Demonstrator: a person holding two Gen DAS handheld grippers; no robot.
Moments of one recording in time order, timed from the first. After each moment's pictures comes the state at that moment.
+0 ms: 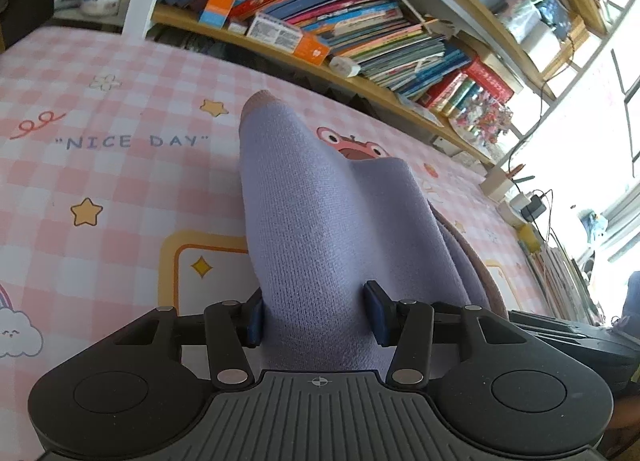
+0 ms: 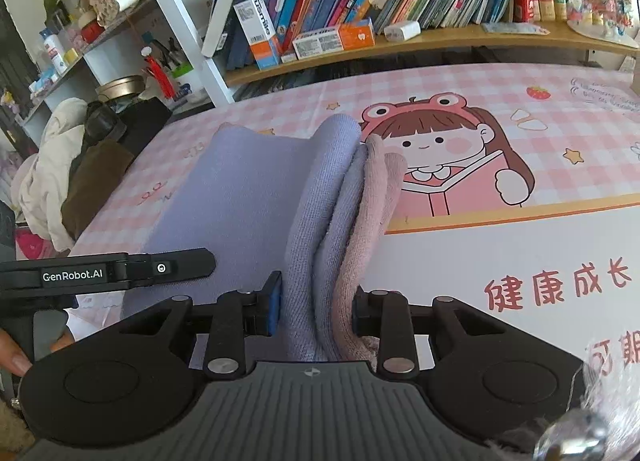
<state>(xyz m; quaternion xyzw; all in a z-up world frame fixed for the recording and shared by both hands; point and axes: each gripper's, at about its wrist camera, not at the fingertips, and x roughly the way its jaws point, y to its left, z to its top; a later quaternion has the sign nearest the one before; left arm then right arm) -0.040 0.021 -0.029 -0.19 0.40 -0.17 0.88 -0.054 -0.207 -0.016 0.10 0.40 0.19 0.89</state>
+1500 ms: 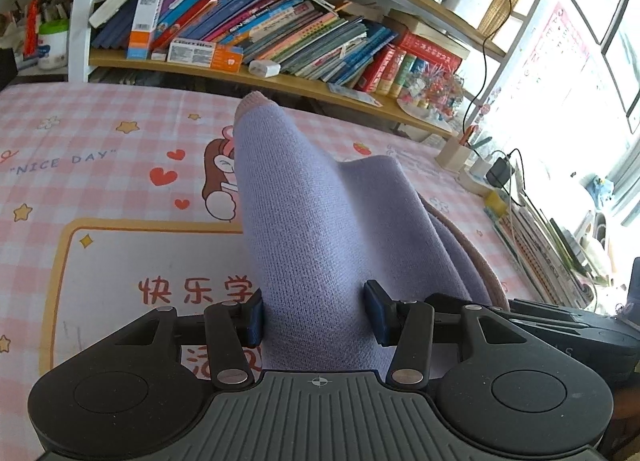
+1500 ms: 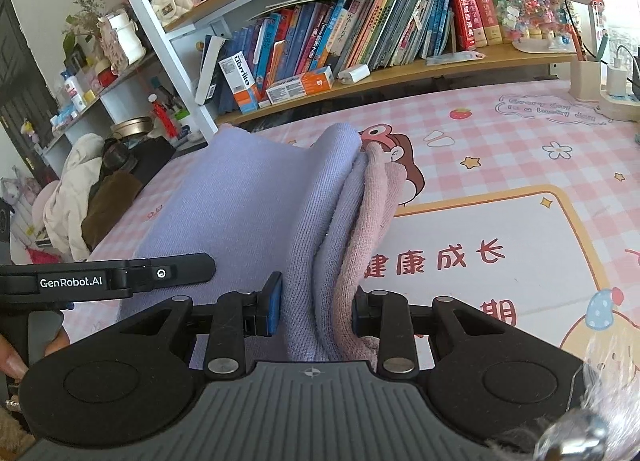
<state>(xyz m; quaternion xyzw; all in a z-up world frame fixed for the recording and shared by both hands) -0.098 -0.108 0.013 -0.13 0.38 -0.16 0.90 -0.124 -0.336 0.001 0.12 0.35 0.21 0.91</state>
